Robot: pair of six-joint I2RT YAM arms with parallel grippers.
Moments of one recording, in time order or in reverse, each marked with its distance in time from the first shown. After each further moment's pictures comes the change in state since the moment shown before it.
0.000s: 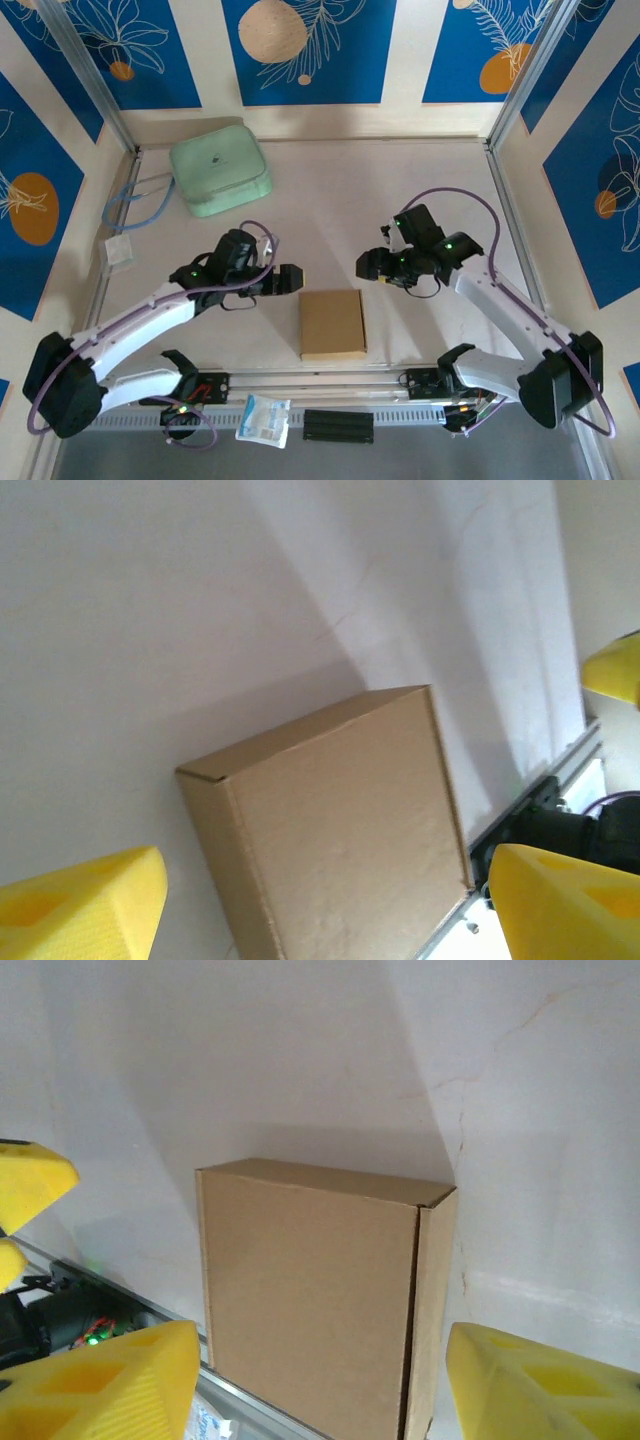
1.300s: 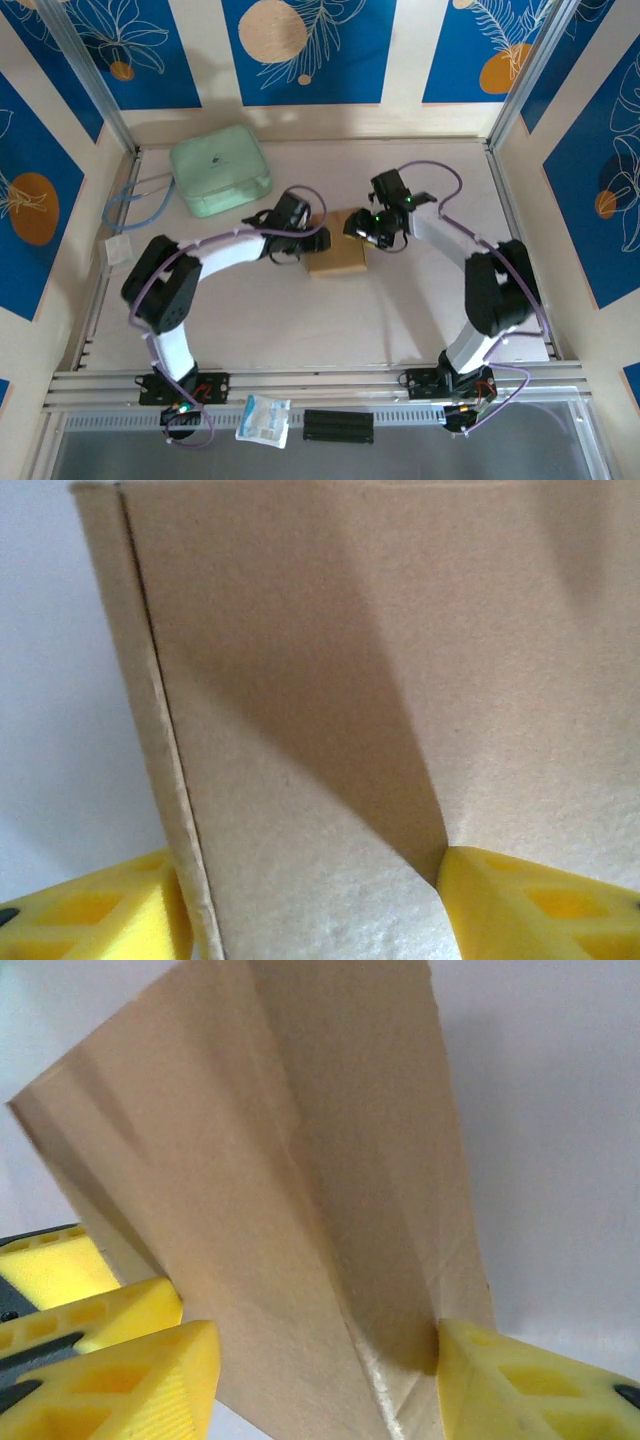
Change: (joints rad) left arm 0.039 0.734 0.533 0.117 -0.204 0.071; right arm -0.106 0.561 0.324 0.248 0.076 0.048
